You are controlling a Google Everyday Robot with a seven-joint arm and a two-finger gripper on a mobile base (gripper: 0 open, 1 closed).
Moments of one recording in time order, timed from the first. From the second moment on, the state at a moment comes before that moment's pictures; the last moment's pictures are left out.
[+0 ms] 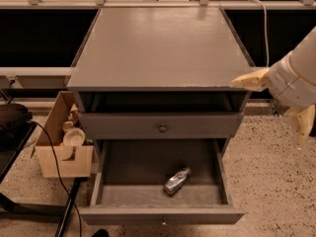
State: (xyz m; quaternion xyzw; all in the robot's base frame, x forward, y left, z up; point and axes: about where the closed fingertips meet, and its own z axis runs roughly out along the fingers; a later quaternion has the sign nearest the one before) arm 0.467 -0.231 0.877 -0.89 0.43 -0.08 0.12
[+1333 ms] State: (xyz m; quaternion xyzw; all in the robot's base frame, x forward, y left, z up) arm 0.462 -0.220 0.778 -0.92 0.37 -0.06 0.12
